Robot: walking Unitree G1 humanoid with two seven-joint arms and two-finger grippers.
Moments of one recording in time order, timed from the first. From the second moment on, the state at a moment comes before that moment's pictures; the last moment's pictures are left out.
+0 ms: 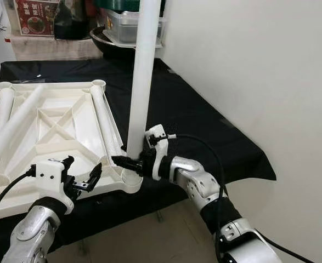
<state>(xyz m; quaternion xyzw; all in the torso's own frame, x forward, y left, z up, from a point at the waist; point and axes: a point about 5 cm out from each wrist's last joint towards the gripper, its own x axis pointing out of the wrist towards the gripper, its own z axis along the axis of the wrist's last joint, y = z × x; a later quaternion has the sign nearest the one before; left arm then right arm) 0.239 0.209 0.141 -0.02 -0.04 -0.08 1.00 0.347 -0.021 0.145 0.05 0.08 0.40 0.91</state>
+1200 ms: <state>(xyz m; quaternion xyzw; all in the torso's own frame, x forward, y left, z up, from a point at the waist) 0.240 0.208 0.142 -0.02 -0.04 -0.09 1.00 0.315 -0.009 0.163 0.04 0.03 0.57 0.82</state>
